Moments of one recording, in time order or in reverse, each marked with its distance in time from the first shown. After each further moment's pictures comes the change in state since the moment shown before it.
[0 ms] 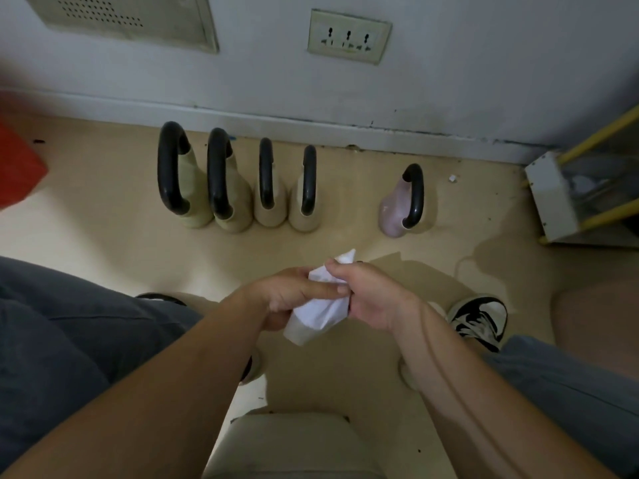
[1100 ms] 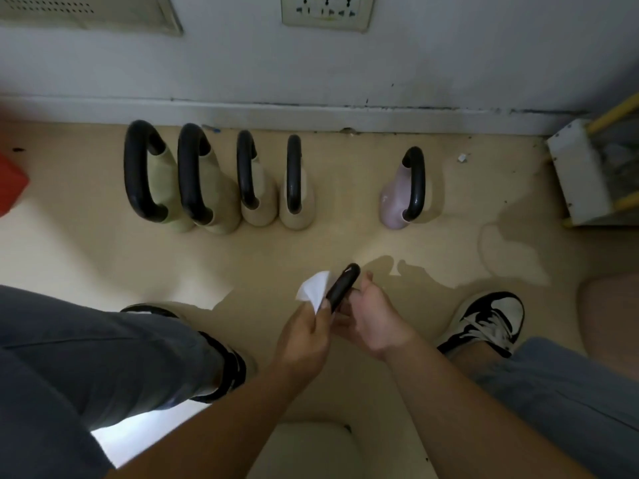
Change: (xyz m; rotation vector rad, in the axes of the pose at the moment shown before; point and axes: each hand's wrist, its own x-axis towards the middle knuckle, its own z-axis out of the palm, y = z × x) left_hand 0.045 -0.066 0.056 0.601 0.773 0.132; right_hand 0.070 0.059 -0.033 0.465 0.108 0.237
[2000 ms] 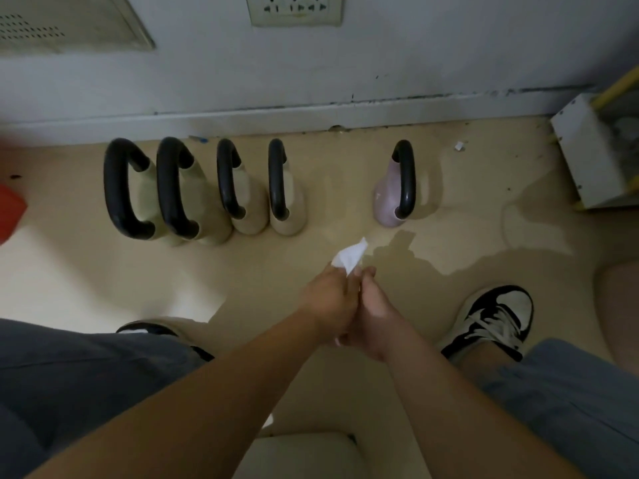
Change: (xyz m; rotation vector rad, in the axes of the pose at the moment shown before) left_hand 0.053 0.066 0.014 0.315 -0.173 0.206; right_hand -0.002 -0.010 -0.012 0.074 -0.180 0.052
